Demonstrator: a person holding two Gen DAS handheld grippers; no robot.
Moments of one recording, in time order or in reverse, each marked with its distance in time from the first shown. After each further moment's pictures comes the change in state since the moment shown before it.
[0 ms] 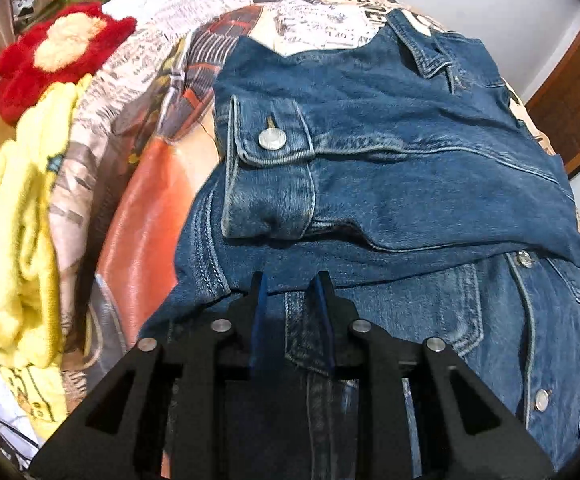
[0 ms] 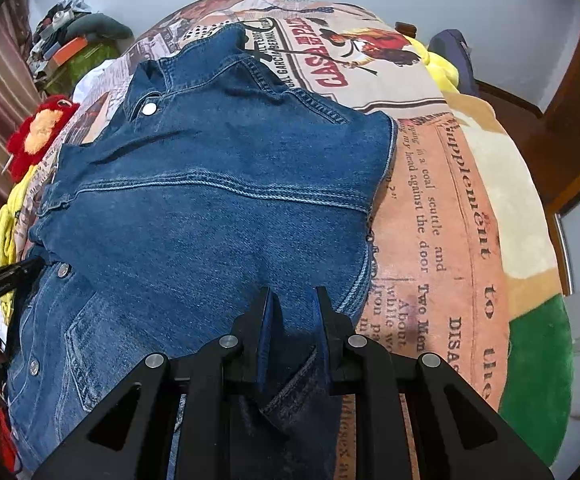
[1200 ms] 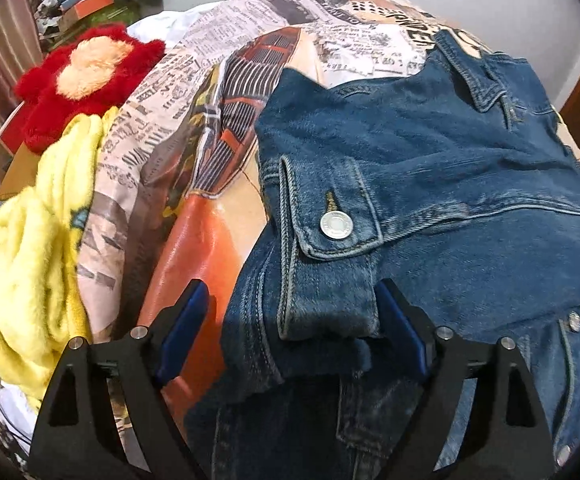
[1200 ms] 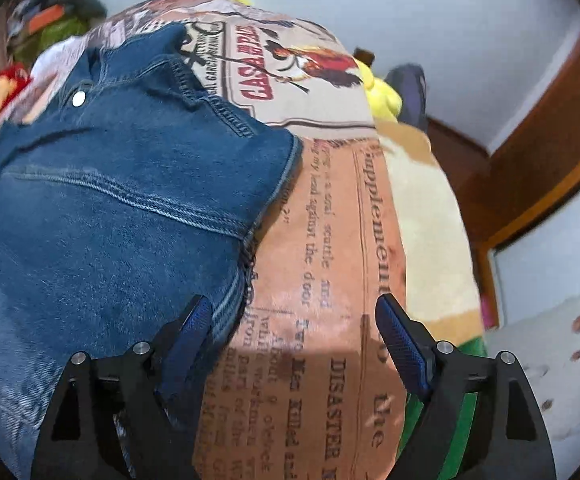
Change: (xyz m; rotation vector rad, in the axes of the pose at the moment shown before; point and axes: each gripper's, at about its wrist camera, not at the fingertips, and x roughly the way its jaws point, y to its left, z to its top) left arm 0.022 0.017 0.036 -0.005 -0.062 0.140; right arm 0.004 -0.042 0.006 -0.077 -0.061 -0.249
